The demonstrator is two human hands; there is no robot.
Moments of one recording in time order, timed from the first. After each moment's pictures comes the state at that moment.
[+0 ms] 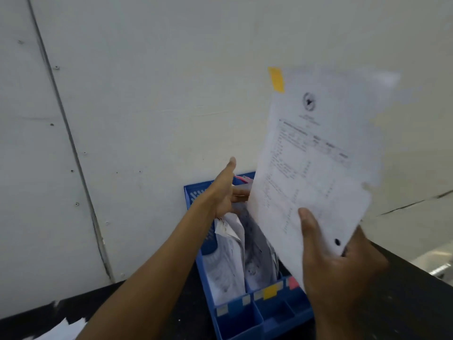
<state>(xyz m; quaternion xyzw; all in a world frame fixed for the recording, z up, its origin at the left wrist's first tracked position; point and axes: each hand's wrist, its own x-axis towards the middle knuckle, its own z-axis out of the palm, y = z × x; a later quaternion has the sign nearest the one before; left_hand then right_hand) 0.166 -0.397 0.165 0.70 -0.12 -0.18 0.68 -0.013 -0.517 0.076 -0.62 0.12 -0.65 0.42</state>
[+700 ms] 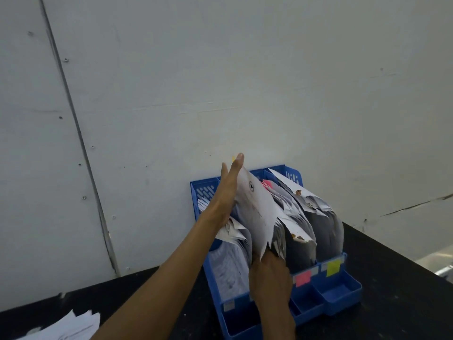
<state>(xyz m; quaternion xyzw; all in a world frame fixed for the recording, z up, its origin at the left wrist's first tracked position) 0.164 -0.392 0.138 0.67 -0.19 -0.05 0.71 0.074 -0.451 -0.004 -0.87 0.16 -0.32 0.33</state>
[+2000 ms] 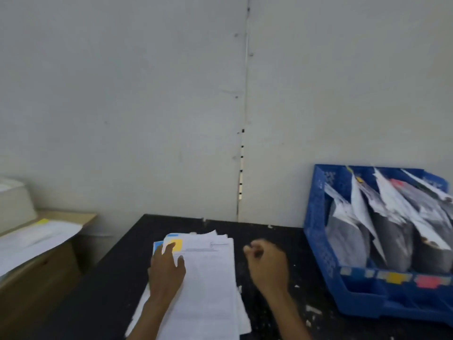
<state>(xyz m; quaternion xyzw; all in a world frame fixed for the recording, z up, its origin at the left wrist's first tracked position) 0.004 0.005 -0.073 0.89 0.25 0.23 0.32 0.026 -0.227 -0.022 -0.89 -0.05 -0.19 0.41</state>
